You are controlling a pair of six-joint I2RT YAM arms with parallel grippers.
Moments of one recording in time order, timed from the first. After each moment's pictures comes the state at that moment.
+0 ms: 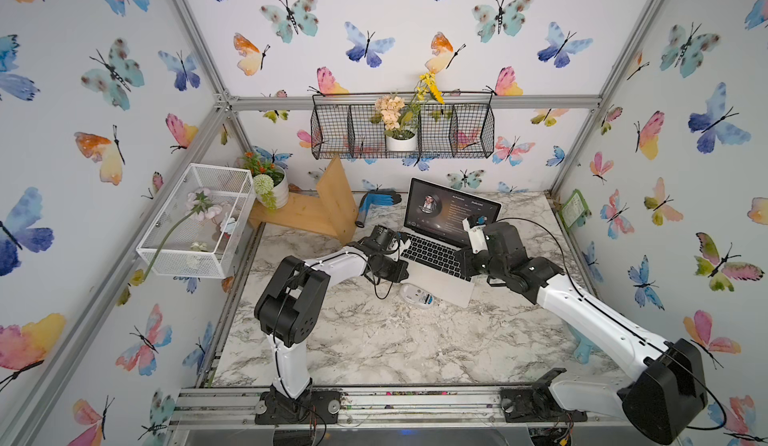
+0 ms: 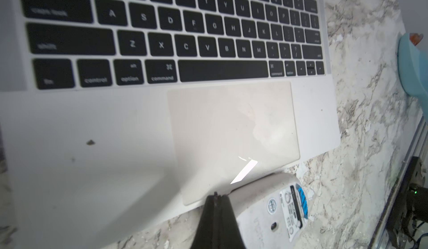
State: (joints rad) left arm -0.55 1.88 1.19 -0.34 0.44 -0.14; right arm 0.57 1.25 0.99 -0.41 -0.06 0.28
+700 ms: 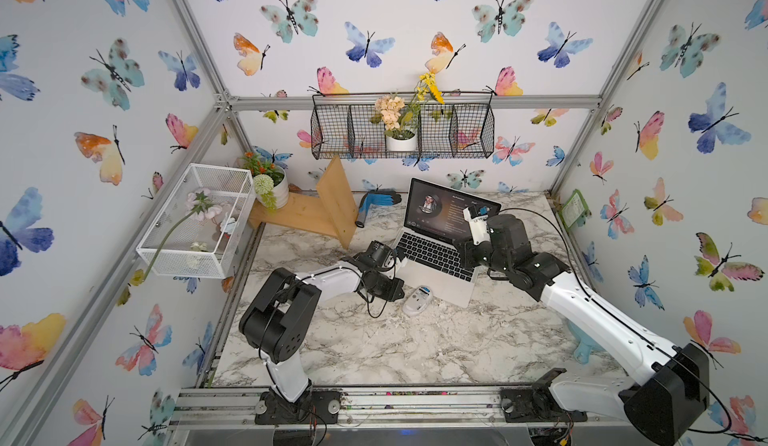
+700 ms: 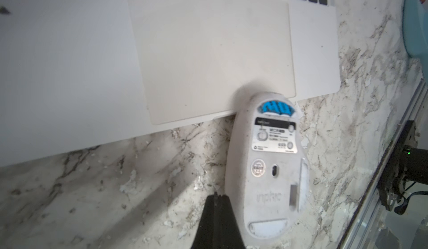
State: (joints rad) left arm -0.59 1.73 0.98 -0.34 0.47 -0.16; right arm 0.58 1.26 1.07 -0.40 -0.06 0.24
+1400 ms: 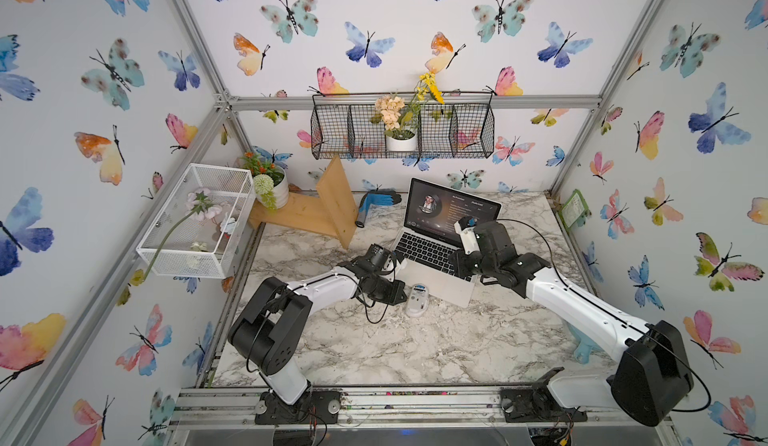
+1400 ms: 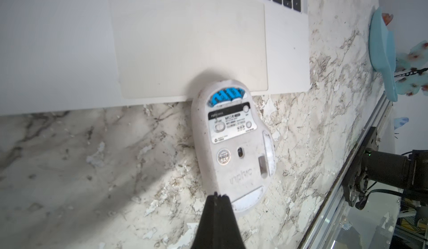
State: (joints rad) left arm -0.63 1.66 0.92 -0.32 0.50 -0.29; right arm 0.57 1.37 1.01 -0.41 -0.10 0.28
